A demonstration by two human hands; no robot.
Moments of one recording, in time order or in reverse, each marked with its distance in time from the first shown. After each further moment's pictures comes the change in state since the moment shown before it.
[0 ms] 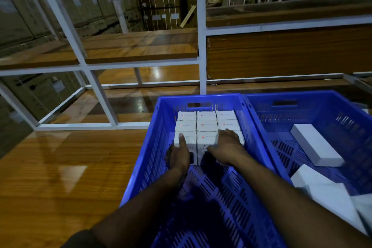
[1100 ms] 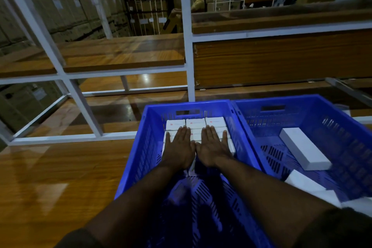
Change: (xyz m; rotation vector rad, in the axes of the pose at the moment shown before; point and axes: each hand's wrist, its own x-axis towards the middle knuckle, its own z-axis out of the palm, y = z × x) left_hand 0.037 0.037 0.019 1.195 -0.250 0.705; right_hand 0.053 0.005 0.021 -0.369 0.035 -0.093
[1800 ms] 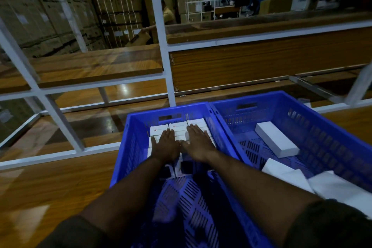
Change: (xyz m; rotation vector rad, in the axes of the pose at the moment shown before) left_hand 0.012 0.001 -0.022 -0.090 -0.133 -0.003; right_hand -0.019 0.009 -0.023 0.357 0.128 -0.069
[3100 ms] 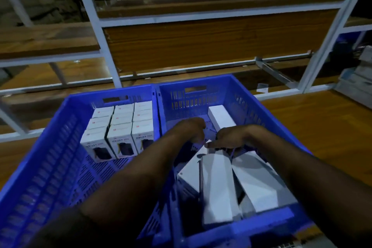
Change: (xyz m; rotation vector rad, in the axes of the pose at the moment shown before) left_hand -0.009 0.283 -0.008 0.031 -0.341 0.201; right_hand -0.135 0.197 -0.151 0.065 -0.507 0.351
